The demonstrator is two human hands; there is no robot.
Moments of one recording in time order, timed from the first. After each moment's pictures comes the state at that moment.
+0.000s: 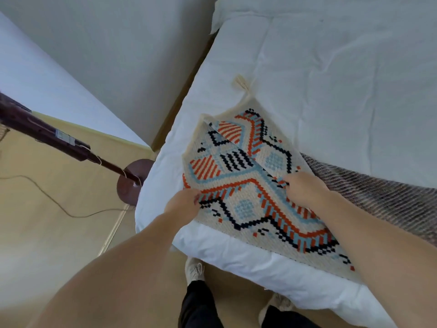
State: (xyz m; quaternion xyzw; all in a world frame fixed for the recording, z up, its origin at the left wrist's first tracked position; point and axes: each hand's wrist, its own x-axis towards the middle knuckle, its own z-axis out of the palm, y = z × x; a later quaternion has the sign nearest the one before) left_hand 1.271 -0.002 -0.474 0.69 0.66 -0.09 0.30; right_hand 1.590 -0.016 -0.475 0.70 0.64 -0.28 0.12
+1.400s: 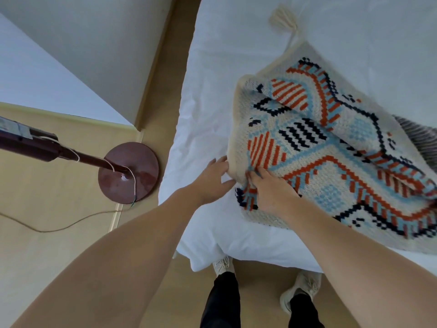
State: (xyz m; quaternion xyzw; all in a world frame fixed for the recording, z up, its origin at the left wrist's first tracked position) left_hand 1.110 0.147 -0.613 0.77 0.41 -0.01 0.49; right_hand 1.278 0.069 -0.600 0.68 0.62 -0.34 0.19
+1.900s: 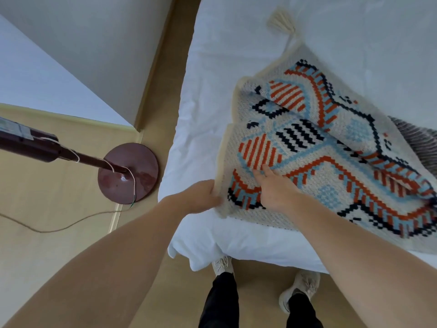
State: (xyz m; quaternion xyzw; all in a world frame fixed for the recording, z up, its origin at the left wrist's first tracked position) left_hand 1.080 0.139 -0.614 0.70 0.44 -0.20 0.53; right_hand 1.290 0.068 -0.600 0.69 0.60 -0.34 0.21
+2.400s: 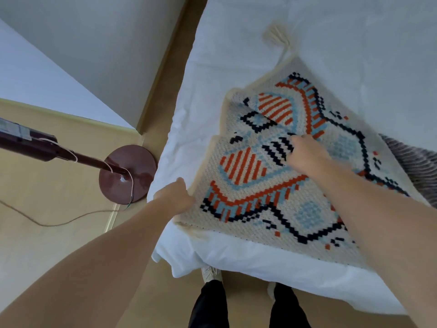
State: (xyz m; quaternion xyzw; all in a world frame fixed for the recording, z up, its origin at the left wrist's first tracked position) left_hand 1.104 0.143 -0.603 0.66 0.63 -0.29 0.30; right_hand 1.432 0.133 -0.594 0.81 0.52 -0.25 0.09
